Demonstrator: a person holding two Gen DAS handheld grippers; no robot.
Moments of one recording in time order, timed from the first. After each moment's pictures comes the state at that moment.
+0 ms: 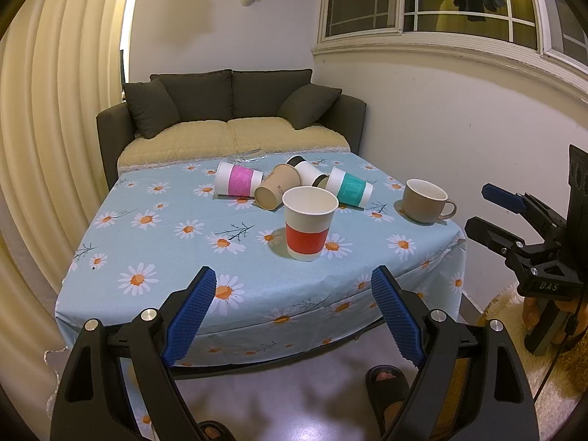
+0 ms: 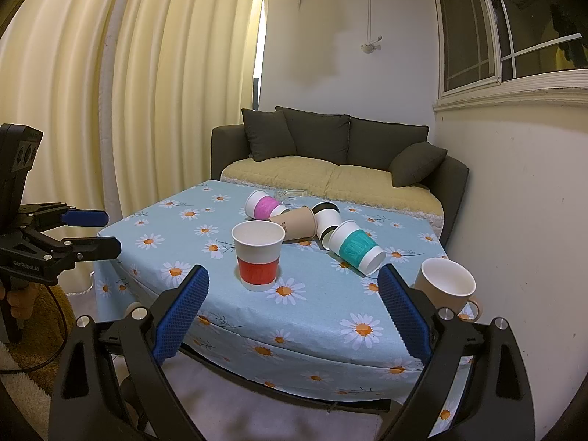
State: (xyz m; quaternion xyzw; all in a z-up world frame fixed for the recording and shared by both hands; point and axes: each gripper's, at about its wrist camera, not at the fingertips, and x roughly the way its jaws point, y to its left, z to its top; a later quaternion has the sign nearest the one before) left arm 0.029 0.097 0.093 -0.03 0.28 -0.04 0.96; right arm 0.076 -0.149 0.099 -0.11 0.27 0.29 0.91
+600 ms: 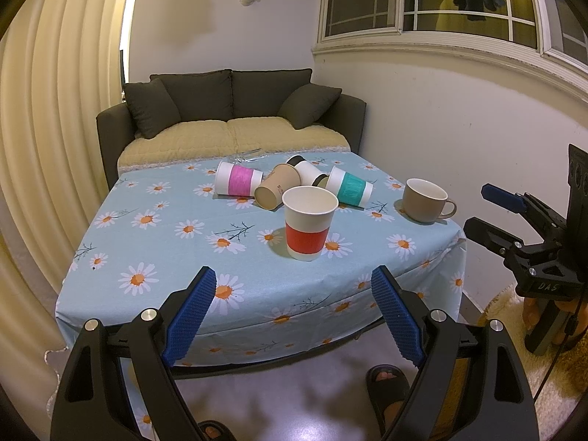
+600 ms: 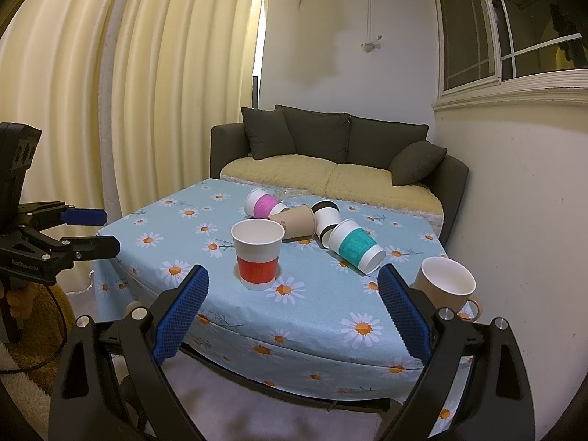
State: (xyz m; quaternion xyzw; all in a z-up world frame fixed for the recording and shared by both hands) left arm 0.029 0.097 0.092 -0.03 0.28 -0.04 0.96; right arm 0.076 -0.150 0.098 -0.11 0.27 0.29 0.91
